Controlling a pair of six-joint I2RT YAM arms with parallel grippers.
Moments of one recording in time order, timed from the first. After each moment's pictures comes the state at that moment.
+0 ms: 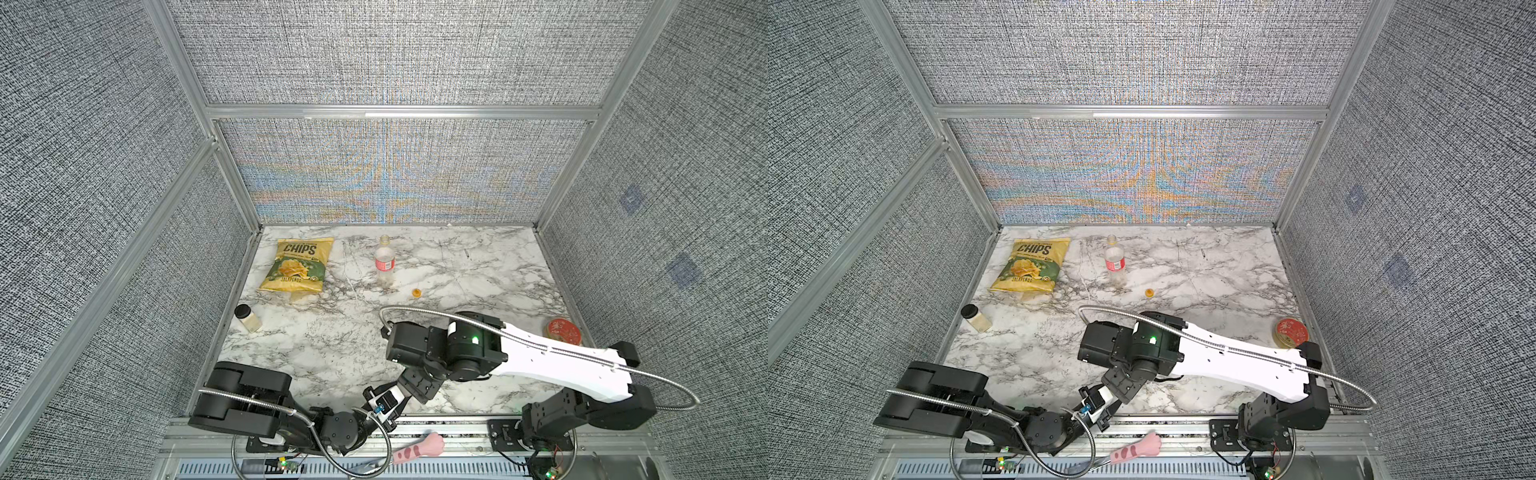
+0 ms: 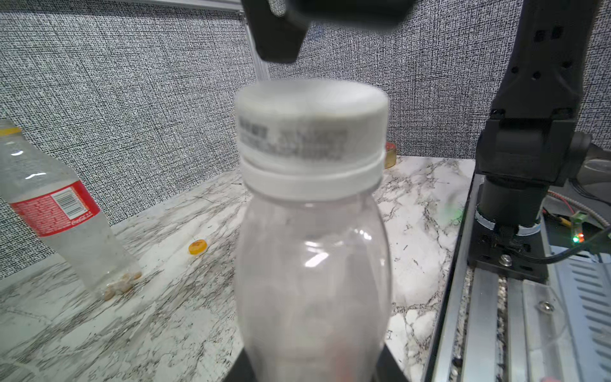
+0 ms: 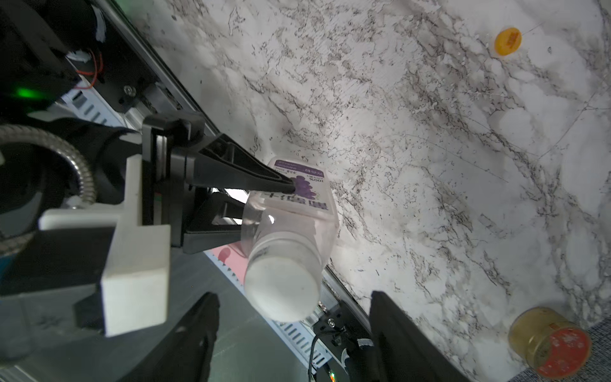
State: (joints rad) left arm -1.73 1.45 0.05 1.37 -0.78 0.12; right arm 1.40 1.58 1.73 -1.52 0.18 0.45
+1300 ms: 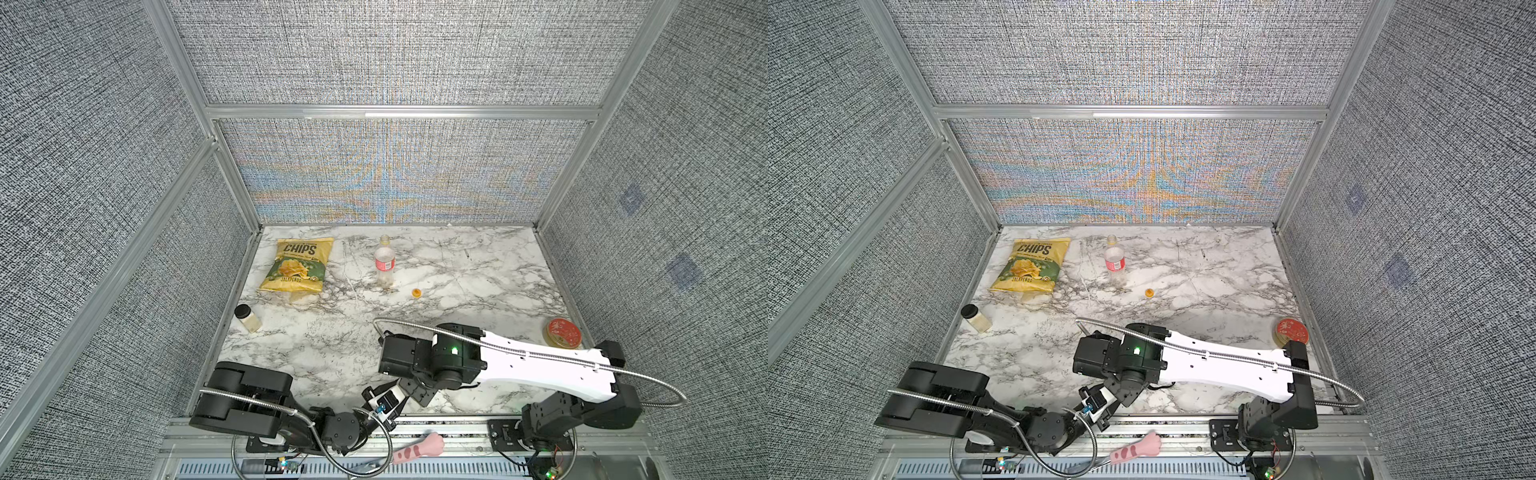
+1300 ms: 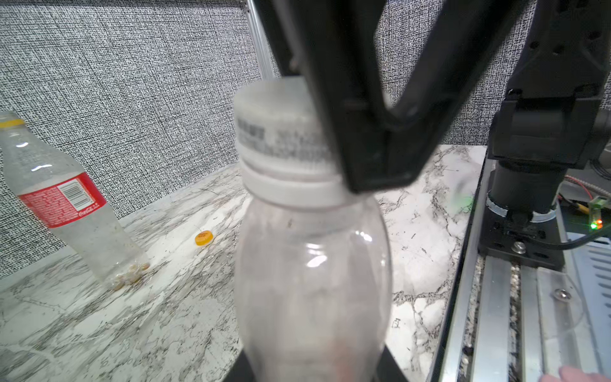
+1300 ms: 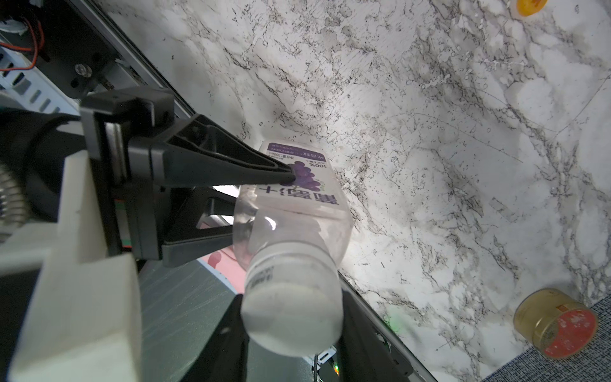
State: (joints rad) left arm -1.72 1.45 0.05 1.35 -0.80 0.12; right arm 1.41 1.60 1.64 -1.47 0.19 0.54
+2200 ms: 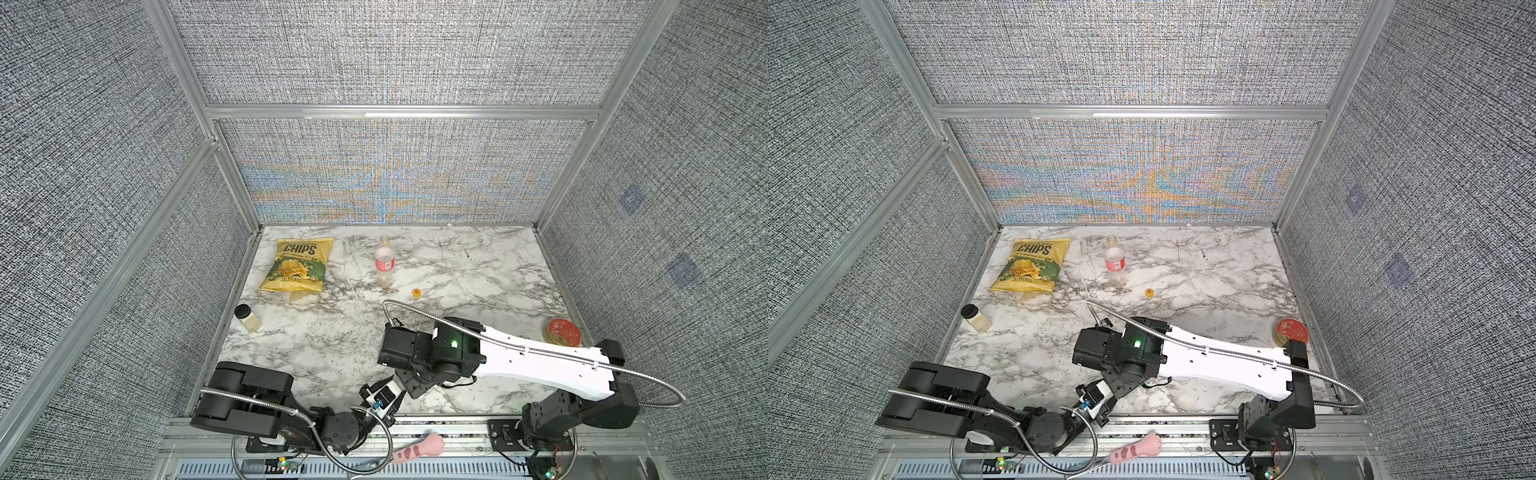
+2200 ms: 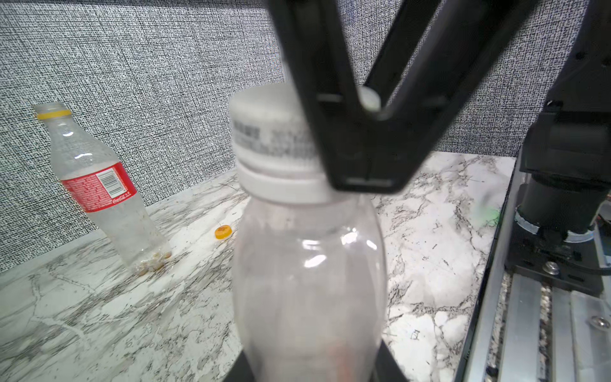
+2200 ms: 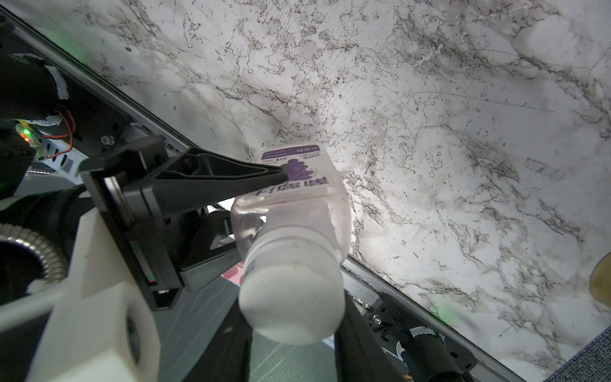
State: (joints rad) left arm -1.72 1.46 0.05 1.38 -0.87 0.11; right arm 1.38 1.60 1.66 -1.45 0.18 0.74
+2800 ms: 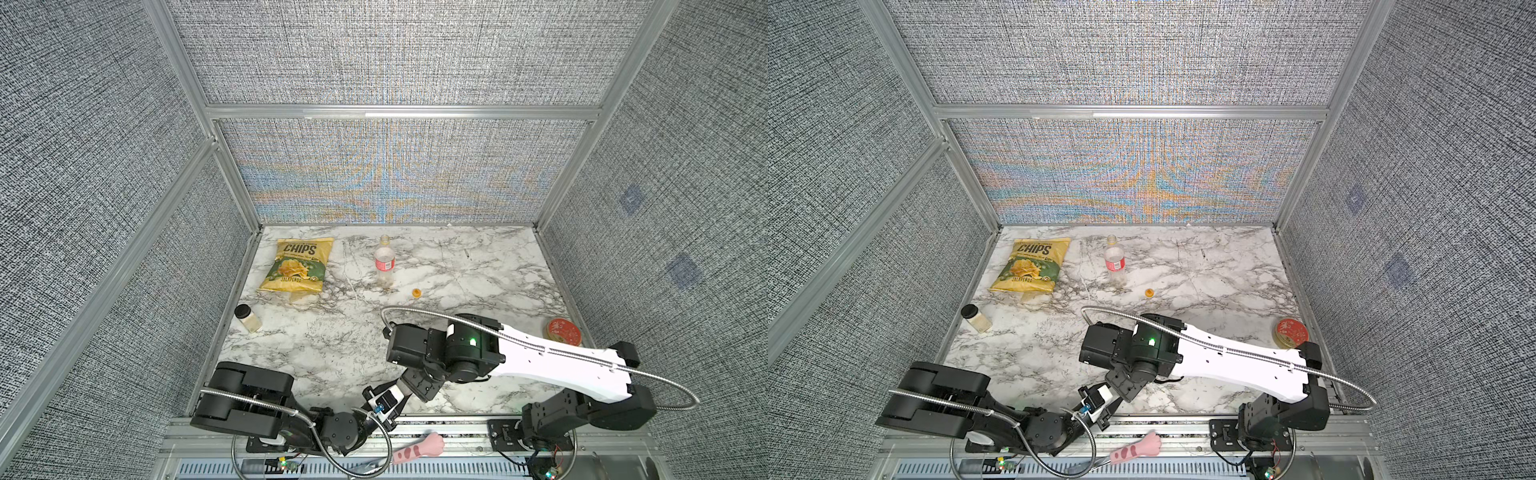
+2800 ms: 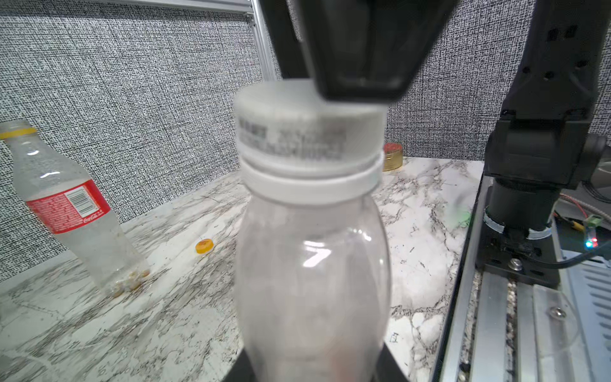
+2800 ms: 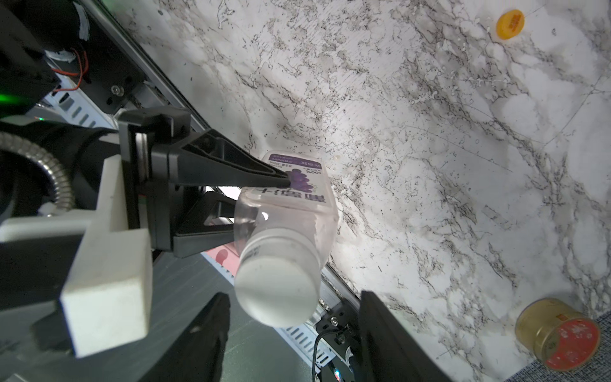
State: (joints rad) left arm -1.73 1.46 0.05 1.40 -0.81 0.13; right arm 1.40 1.57 1.69 -1.50 0.17 0.48
